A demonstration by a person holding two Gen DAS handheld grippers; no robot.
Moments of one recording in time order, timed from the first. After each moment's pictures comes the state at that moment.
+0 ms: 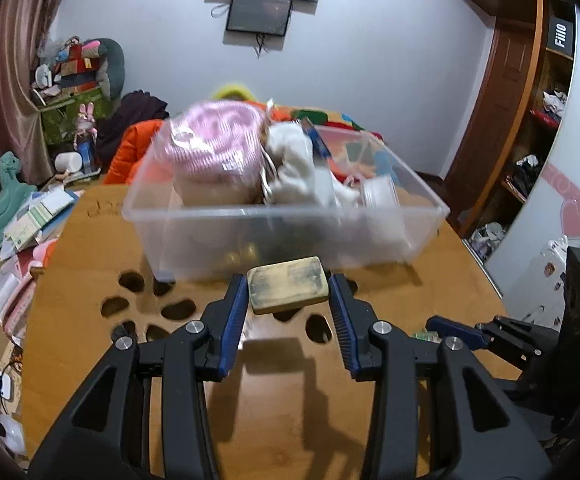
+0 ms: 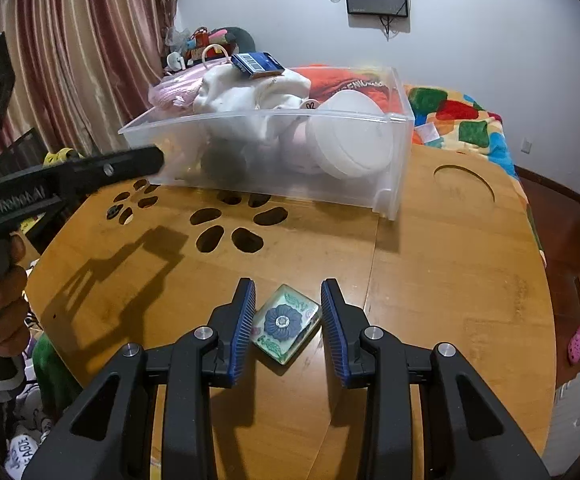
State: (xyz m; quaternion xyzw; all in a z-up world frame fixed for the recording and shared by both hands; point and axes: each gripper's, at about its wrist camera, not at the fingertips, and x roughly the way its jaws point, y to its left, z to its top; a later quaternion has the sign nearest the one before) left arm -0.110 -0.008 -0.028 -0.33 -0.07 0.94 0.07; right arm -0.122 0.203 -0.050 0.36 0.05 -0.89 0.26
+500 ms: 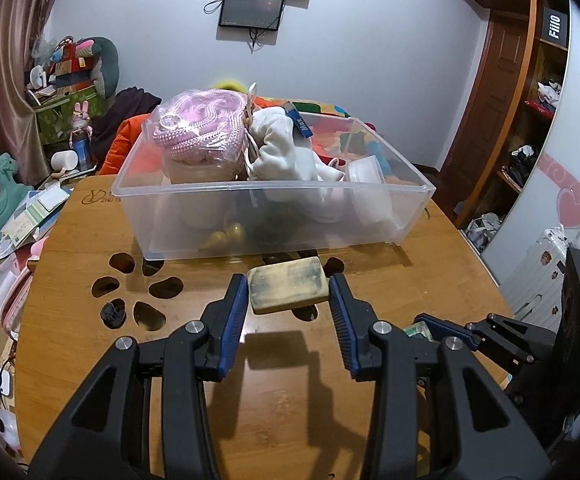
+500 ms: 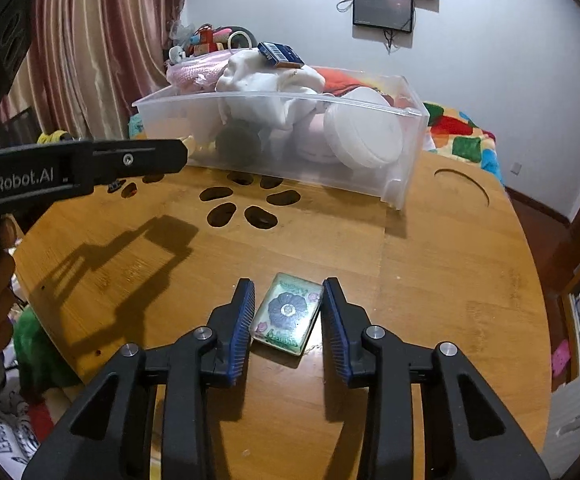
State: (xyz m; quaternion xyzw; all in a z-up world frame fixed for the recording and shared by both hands) left arm -0.096 0.001 -0.030 -0.33 -0.06 0.94 0.07; right arm -0.100 0.192 -0.058 0.35 0.09 -0.90 0.25
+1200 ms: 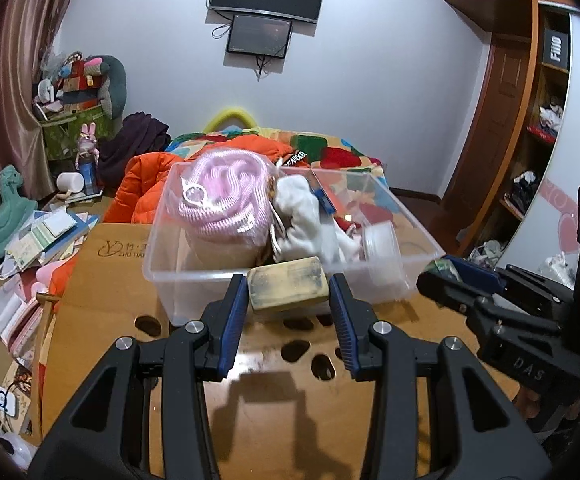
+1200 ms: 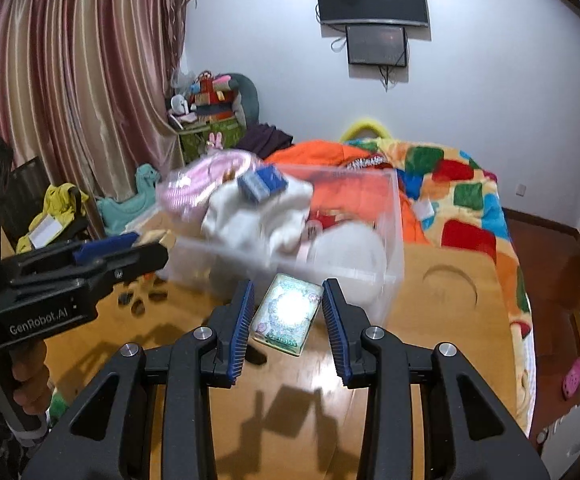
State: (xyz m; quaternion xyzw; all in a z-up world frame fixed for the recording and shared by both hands) left arm -0.119 -0.025 0.003 -0.29 -0.08 0.95 0.06; right arm -0.146 0.188 0.020 0.28 0.04 -0.92 0.26
